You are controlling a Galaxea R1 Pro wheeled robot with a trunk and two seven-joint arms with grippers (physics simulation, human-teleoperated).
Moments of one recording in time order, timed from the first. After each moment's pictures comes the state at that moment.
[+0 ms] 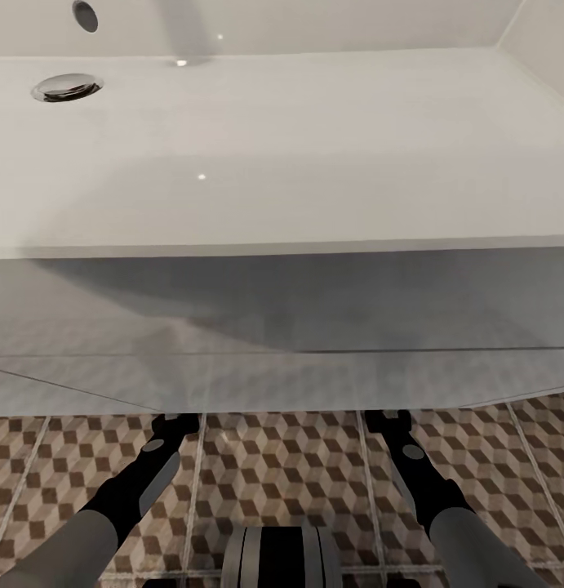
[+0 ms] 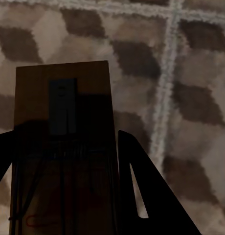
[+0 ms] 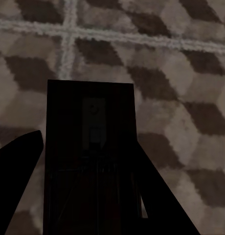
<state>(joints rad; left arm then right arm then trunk) -0.64 0.11 -0.37 -0.68 0.48 0.02 0.28 -0.66 0.01 -0.16 -0.54 0.25 -0.16 -0.03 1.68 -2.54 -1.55</state>
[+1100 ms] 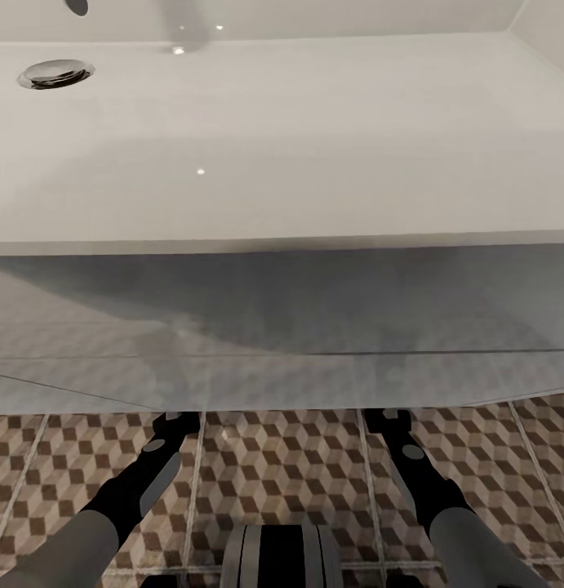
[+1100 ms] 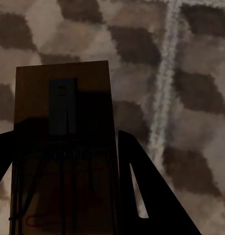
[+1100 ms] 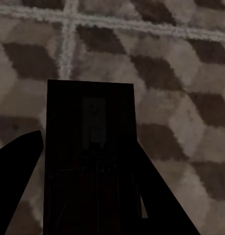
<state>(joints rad) -0.64 0.11 -0.37 -0.68 0.48 0.02 0.28 -0.66 0.01 -0.16 -0.54 0.25 -0.16 -0.03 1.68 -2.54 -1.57</state>
